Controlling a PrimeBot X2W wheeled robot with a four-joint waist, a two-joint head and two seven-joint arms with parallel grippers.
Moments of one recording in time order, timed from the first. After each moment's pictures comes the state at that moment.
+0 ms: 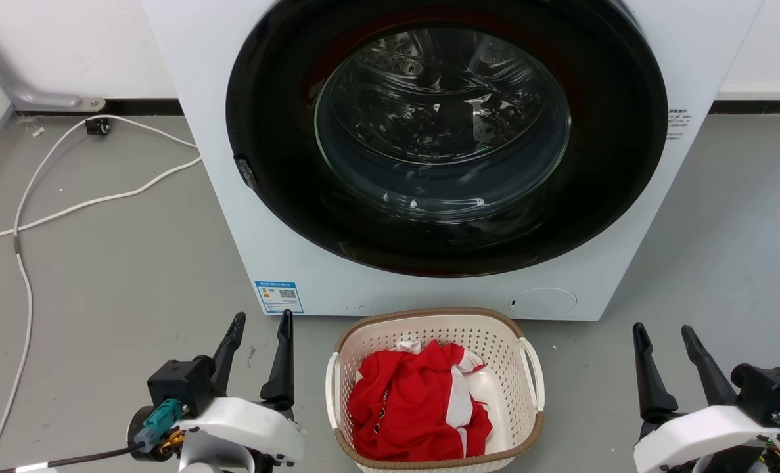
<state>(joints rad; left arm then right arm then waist) -0.07 0.08 -0.14 0.19 -0.35 -0.06 -0.18 0.03 -0.05 -0.05 0.11 0.24 0.13 -0.10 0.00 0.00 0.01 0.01</state>
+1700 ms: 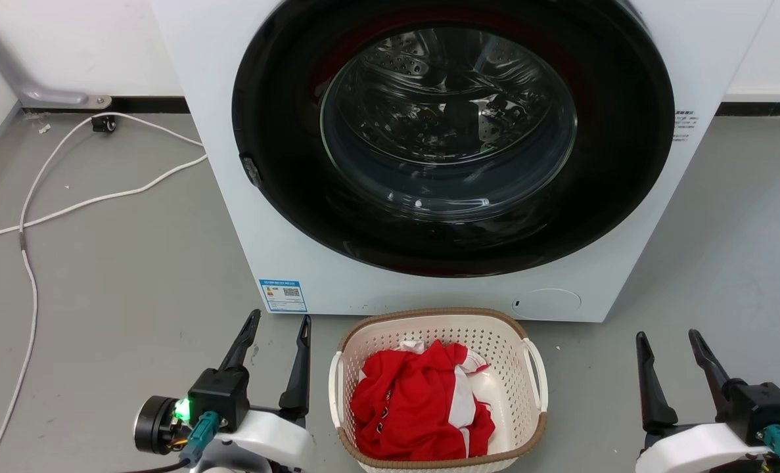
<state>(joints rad) -0.07 0.06 -0.15 0.21 -0.09 -0.06 -0.26 0.04 -0.05 -0.07 0.13 0.05 0.13 -0.20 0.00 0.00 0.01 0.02</state>
